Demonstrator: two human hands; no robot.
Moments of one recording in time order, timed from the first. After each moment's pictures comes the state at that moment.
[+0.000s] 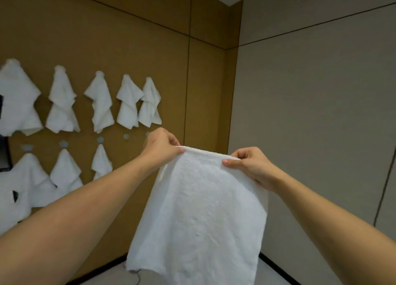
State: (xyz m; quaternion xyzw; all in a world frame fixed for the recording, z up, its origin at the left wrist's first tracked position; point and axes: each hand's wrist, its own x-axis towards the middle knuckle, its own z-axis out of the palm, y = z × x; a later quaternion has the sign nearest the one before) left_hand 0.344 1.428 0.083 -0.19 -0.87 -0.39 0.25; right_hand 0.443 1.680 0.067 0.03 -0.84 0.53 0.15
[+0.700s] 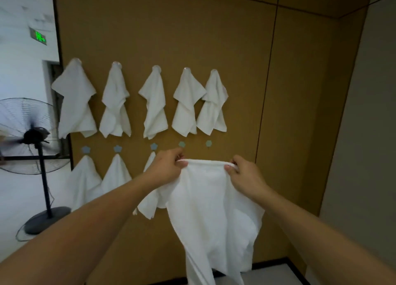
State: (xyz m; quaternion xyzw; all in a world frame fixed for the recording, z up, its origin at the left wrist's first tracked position) left_hand -0.016 1.364 0.026 -0.07 -0.92 -0.29 0.26; right_hand -0.041 1.613 0.011 0.17 -0.91 0.30 0.23
